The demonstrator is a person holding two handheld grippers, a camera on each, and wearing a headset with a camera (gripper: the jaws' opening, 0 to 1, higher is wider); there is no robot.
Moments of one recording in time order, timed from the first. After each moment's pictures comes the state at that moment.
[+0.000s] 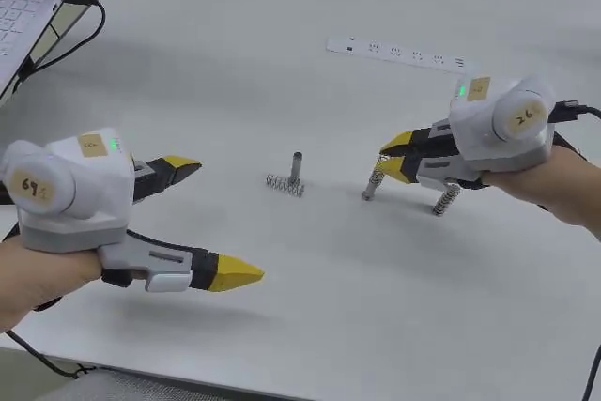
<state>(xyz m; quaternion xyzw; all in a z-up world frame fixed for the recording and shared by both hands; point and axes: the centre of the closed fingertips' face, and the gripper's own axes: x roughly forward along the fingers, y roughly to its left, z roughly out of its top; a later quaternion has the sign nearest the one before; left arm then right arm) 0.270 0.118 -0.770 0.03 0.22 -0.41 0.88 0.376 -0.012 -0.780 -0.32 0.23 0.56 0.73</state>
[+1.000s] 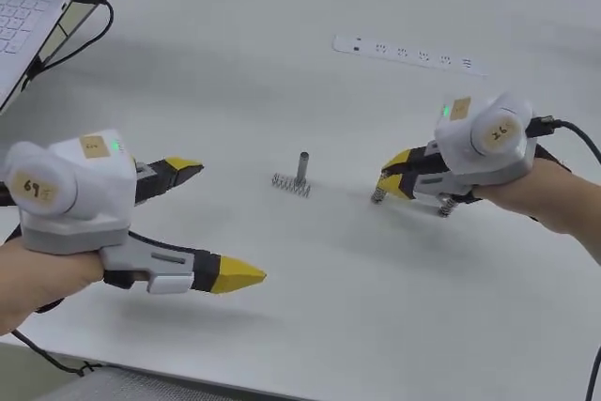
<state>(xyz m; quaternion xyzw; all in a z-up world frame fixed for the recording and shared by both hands) 0.267 0.121 -0.770 0.03 0.22 -0.41 0.88 0.372 -0.015 -0.809 -0.32 0.26 0.55 0.72</state>
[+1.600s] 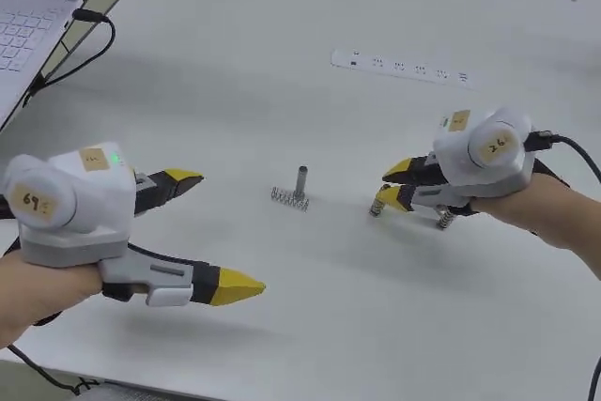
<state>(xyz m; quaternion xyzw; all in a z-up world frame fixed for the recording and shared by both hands) 0.267 0.122 -0.764 0.03 0.22 -0.41 0.88 0.376 -0.016 -0.800 -0.31 0.26 0.54 0.74</state>
